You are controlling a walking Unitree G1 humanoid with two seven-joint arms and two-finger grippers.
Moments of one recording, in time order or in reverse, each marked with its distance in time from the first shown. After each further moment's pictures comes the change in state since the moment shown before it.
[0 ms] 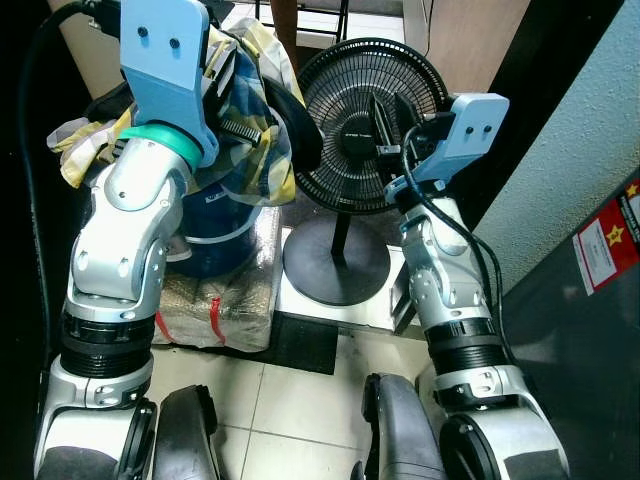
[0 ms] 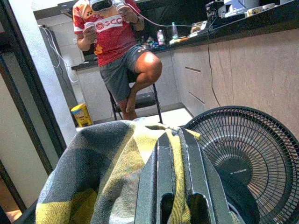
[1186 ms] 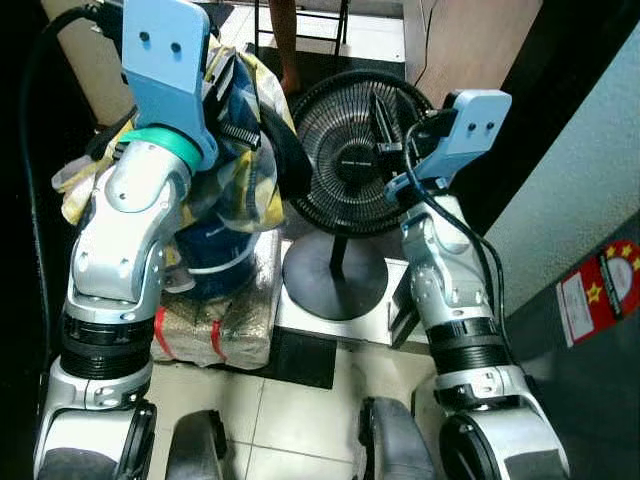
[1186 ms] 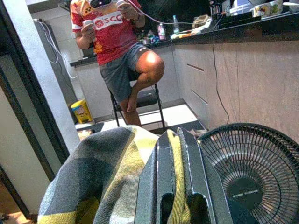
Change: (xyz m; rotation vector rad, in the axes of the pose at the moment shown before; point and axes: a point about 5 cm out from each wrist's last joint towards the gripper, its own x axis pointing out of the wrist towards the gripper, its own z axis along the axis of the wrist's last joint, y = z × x) left arm -0.001 0.000 -0.003 0.003 0.023 0.004; right arm 0.001 0.000 0.004 -0.001 -0.007 0.001
